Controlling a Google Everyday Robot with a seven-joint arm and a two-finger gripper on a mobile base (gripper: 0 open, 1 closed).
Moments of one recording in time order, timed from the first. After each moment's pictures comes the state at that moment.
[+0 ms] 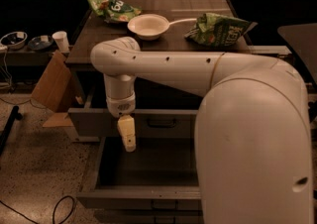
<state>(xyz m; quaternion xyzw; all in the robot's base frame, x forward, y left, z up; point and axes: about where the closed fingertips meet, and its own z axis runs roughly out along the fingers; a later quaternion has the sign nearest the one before) 0.536 0.110 0.647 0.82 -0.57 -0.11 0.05</state>
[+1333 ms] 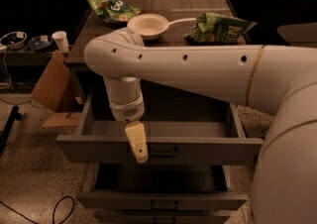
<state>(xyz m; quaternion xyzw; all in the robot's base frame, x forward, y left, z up) 0.474 0.067 0.705 0.82 -0.57 -0.06 0.07</state>
